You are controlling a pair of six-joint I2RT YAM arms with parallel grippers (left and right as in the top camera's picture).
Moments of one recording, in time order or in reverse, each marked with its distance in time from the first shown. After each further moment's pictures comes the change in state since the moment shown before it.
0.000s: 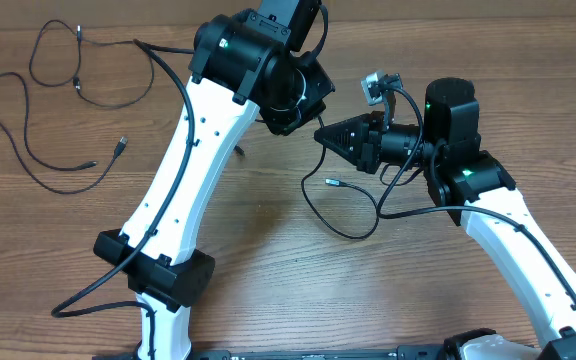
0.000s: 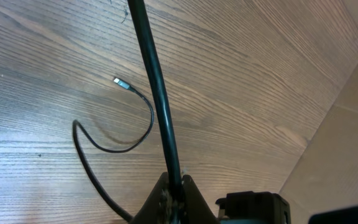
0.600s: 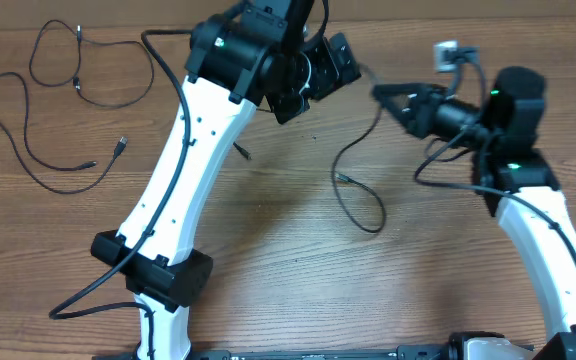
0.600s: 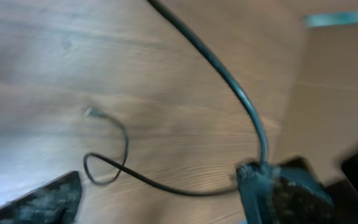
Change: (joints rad) left arm 0.016 -0.007 0.000 0.171 0.080 0.146; right arm -0.258 -0.015 0.000 0.135 0.023 0.229
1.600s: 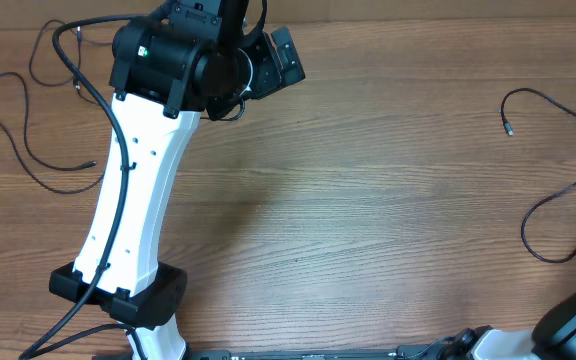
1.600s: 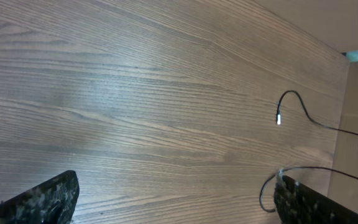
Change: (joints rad) left arm 0.104 -0.127 0.001 -0.156 -0.187 0.182; right arm -0.792 0.215 0.001 0.158 0.928 0.014
